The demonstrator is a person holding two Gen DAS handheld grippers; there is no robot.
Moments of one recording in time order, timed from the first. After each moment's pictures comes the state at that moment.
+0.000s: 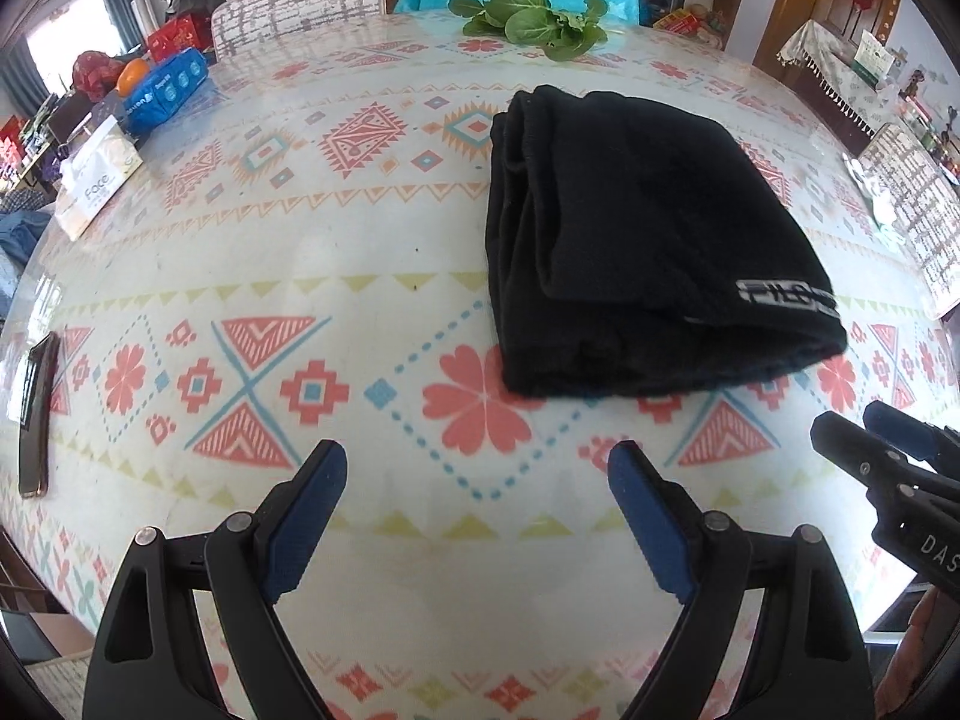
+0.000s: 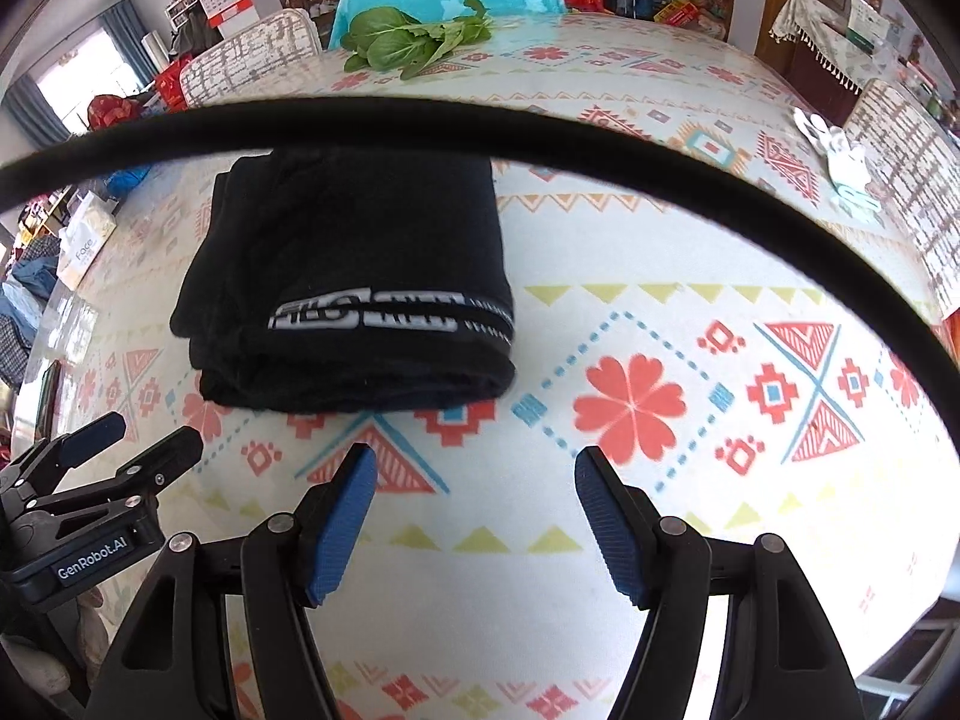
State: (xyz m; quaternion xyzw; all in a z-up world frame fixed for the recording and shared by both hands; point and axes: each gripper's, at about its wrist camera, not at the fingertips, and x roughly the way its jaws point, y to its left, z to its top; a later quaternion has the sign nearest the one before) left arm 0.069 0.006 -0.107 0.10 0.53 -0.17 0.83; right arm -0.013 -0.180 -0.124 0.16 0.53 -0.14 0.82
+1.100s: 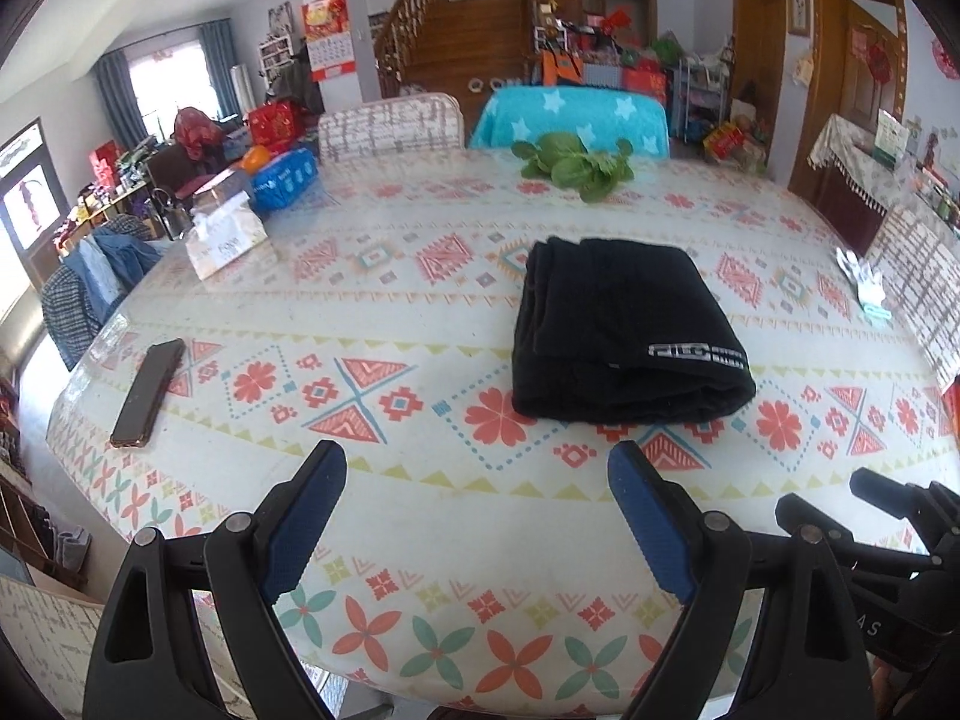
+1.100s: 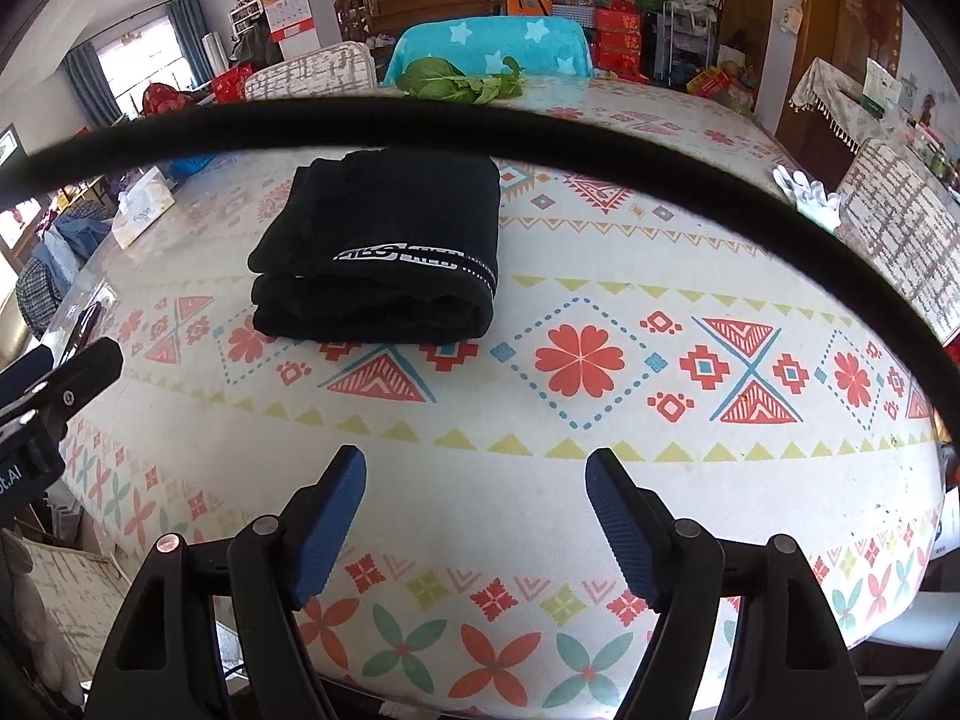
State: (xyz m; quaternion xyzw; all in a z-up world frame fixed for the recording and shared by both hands) left arm -0.034 0.022 -0.024 0.07 0.38 -0.09 0.92; right arm -0.093 -0.165 -0.092 0.10 0.47 -0.11 0.87
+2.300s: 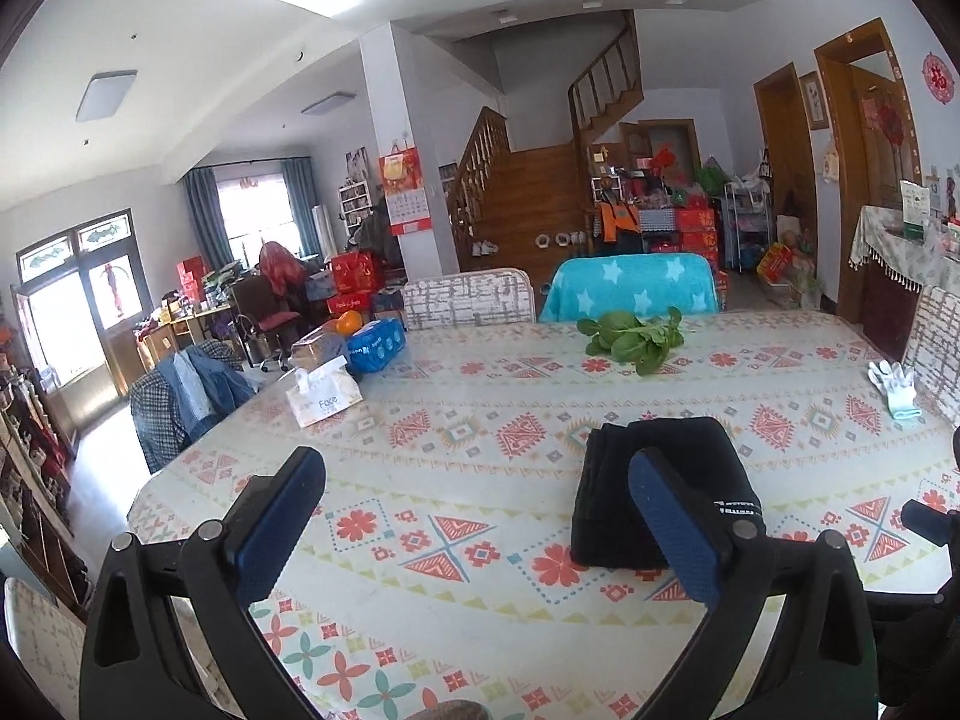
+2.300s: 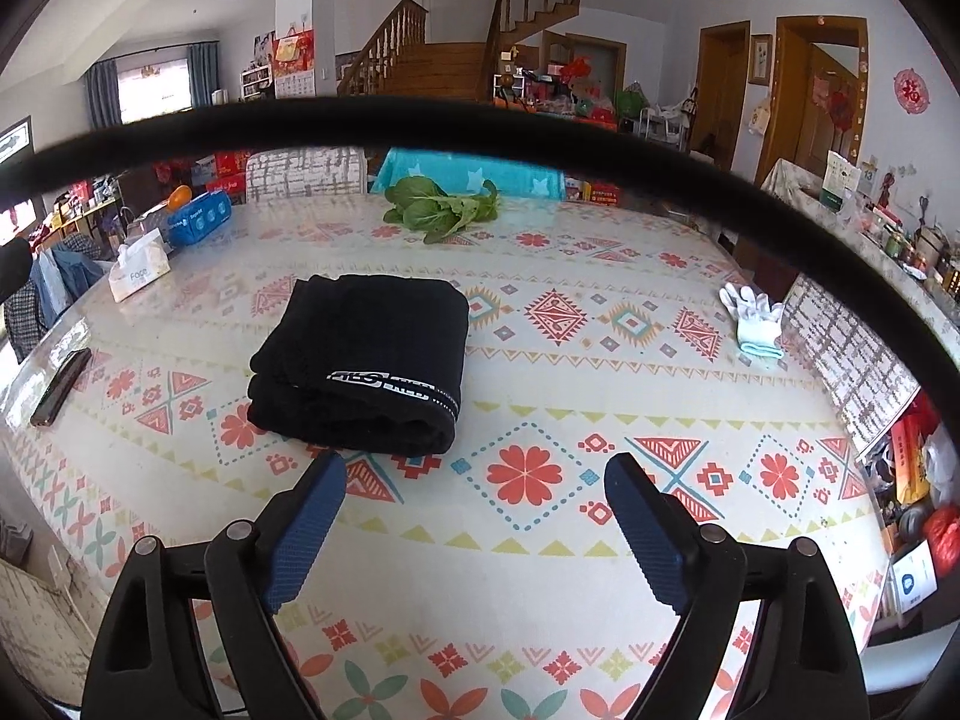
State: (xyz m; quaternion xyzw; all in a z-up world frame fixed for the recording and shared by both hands) left arm -0.085 0.017 0.053 0.09 0.18 -0.02 0.98; right arm -0.111 -0.163 -0.043 0.03 0.35 -0.15 0.92
